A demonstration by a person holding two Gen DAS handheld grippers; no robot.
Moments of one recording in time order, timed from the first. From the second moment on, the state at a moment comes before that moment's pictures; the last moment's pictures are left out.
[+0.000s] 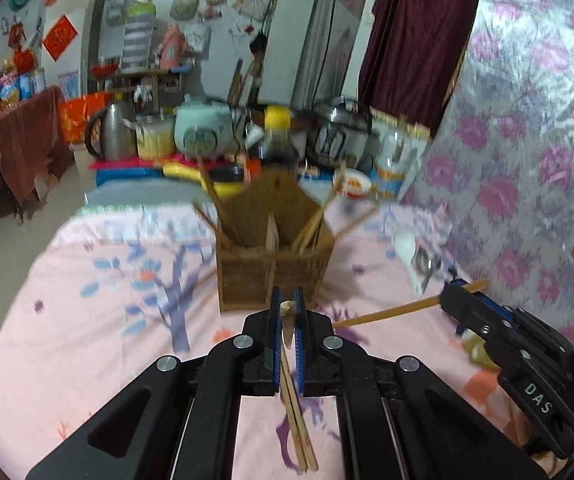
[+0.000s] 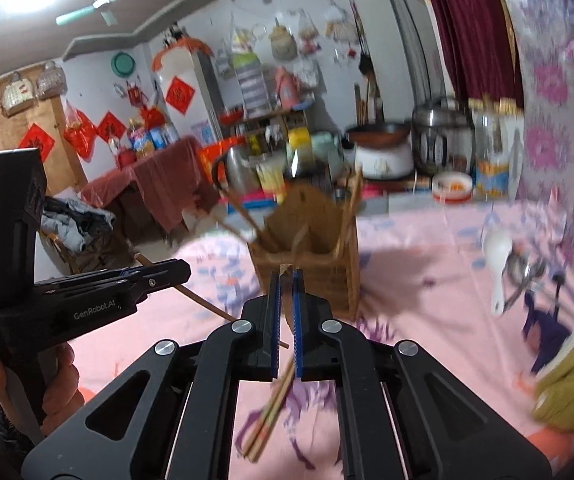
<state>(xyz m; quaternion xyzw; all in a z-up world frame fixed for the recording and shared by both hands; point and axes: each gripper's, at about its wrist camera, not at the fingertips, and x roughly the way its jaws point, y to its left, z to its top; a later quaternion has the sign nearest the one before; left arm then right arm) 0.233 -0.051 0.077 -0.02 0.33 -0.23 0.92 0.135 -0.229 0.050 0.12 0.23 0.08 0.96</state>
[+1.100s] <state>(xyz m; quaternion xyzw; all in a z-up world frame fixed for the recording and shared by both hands) 0.362 -0.055 0.055 -0.07 0.36 -0.17 0.91 0.253 -0.230 0.048 0.09 0.24 0.02 0.97</state>
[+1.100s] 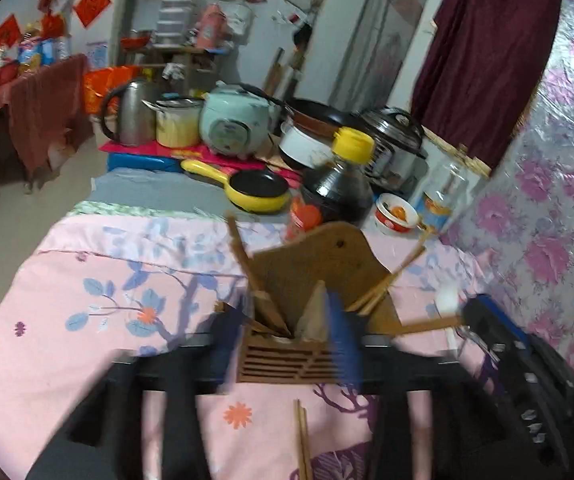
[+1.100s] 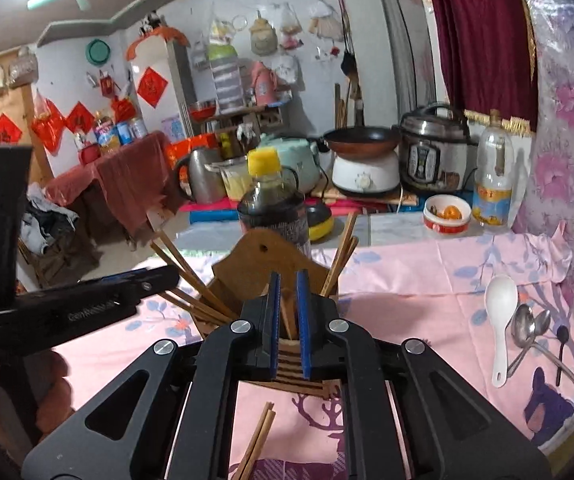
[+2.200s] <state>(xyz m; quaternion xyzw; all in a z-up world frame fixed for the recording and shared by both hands) 0.316 -0.041 0.088 -0.05 0.30 -0.11 0.95 0.212 -0.235 0.077 0.11 0.19 0.01 0.98</state>
